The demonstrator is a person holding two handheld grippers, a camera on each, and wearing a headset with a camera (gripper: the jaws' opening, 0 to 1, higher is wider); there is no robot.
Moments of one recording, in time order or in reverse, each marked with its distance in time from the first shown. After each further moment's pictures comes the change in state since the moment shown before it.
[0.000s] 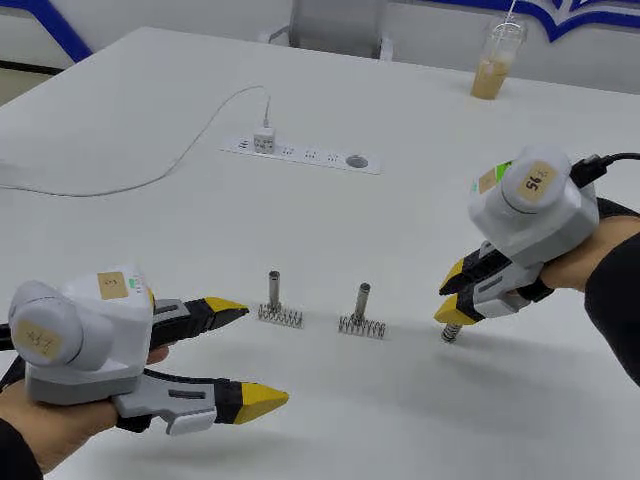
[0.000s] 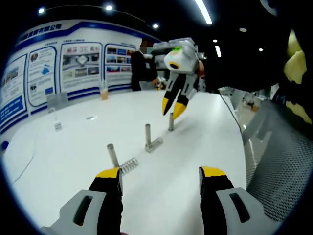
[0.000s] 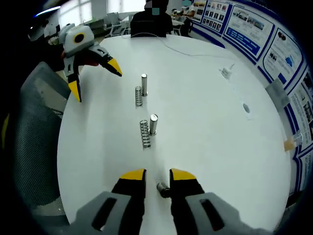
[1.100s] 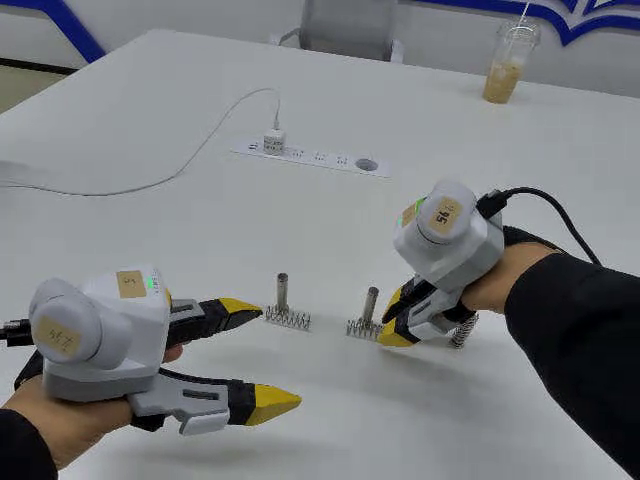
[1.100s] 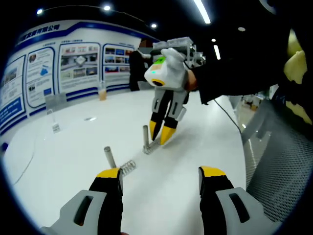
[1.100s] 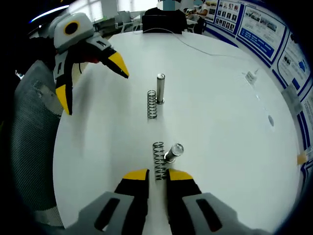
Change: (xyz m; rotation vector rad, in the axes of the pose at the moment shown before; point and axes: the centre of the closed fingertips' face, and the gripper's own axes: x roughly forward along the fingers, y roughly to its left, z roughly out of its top) left arm 0.005 -0.002 0.002 0.009 0.003 -0.011; right arm 0.063 0.020 0.025 -0.042 0.005 0.110
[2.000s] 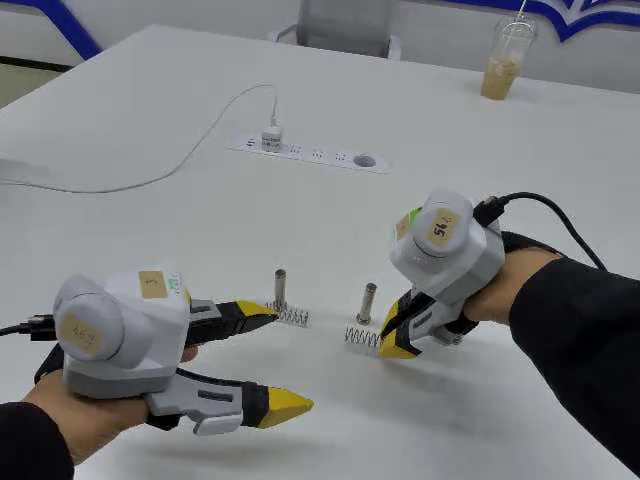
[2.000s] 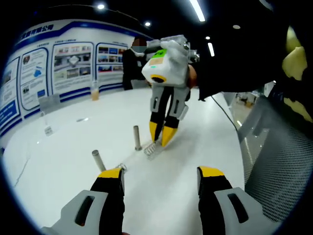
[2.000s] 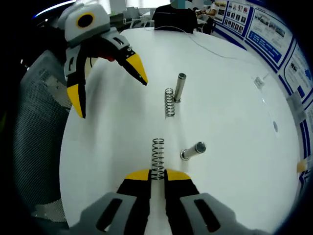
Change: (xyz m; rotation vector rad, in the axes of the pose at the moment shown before) left arm 0.015 -0.011 -0.001 0.028 0.019 -0.054; right arm -0.012 0.028 -0.001 -0.067 0.019 0.032
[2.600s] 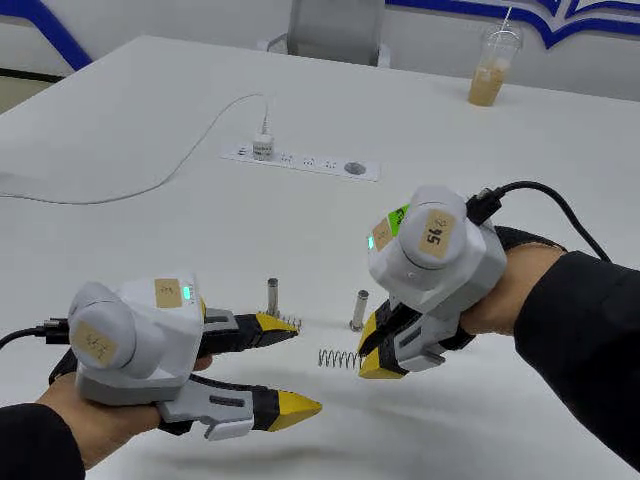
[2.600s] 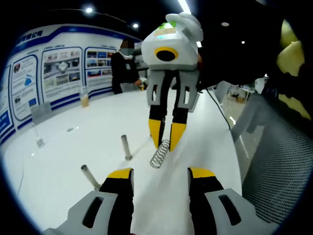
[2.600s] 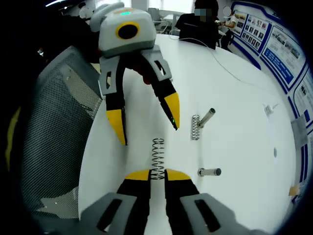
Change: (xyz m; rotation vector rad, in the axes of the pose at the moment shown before) left arm 0.011 -0.017 0.014 0.071 -0.012 -0.079; right arm -0.022 0.043 0.036 -0.146 -0.018 0.055
